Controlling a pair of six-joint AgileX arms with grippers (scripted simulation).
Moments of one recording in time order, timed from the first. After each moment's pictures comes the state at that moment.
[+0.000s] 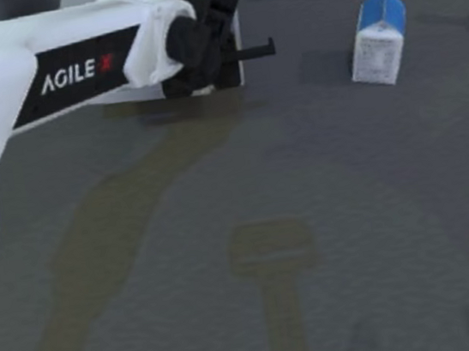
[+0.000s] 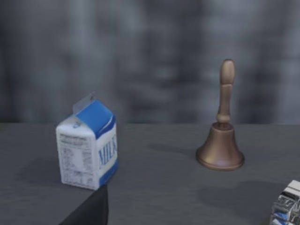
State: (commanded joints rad) left arm -0.57 2.18 1.68 -0.43 -0.34 -0.47; right arm 0.00 0.00 0.00 0.00 0.00 0.00
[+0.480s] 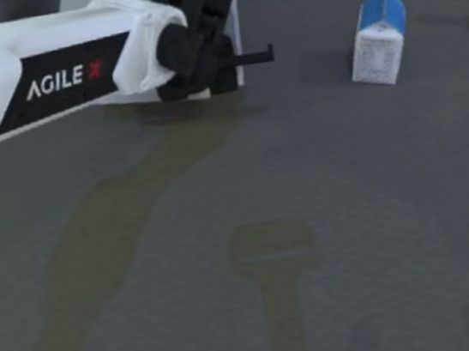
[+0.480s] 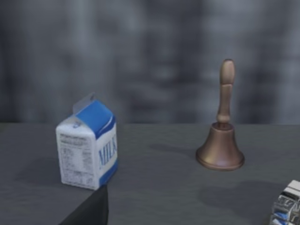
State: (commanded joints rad) left arm -0.56 2.14 1.61 -0.38 -0.31 -0.42; right arm 0.00 0.00 0.00 0.00 0.00 0.00
